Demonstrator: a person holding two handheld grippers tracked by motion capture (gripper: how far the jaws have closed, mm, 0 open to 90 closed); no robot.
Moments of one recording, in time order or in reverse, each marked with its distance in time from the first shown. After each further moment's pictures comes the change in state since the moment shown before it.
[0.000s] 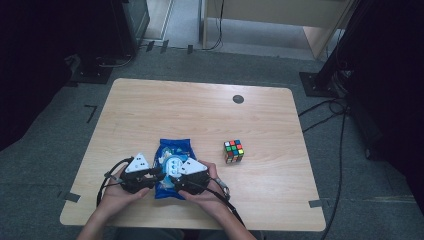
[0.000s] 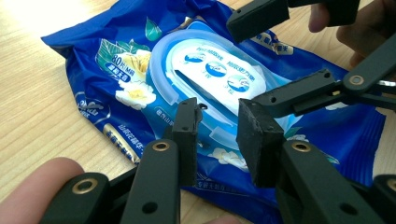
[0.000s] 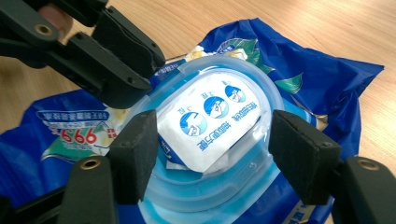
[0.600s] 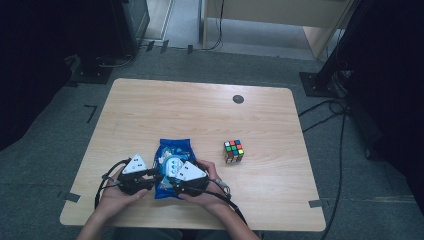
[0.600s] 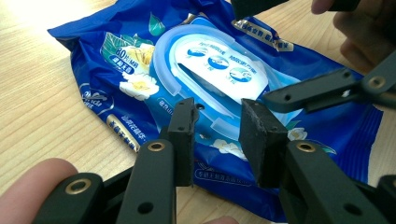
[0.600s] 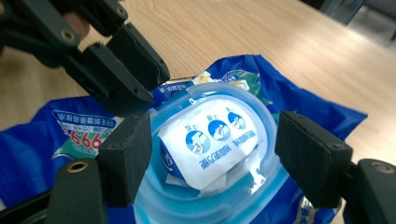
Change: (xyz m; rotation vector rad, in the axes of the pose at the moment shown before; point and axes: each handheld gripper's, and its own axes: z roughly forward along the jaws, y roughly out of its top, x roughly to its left) left arm 0.001 -0.005 -0.005 -0.011 0.001 -0.021; right arm 0.006 0.000 -0.003 -0.102 -0.013 -0.160
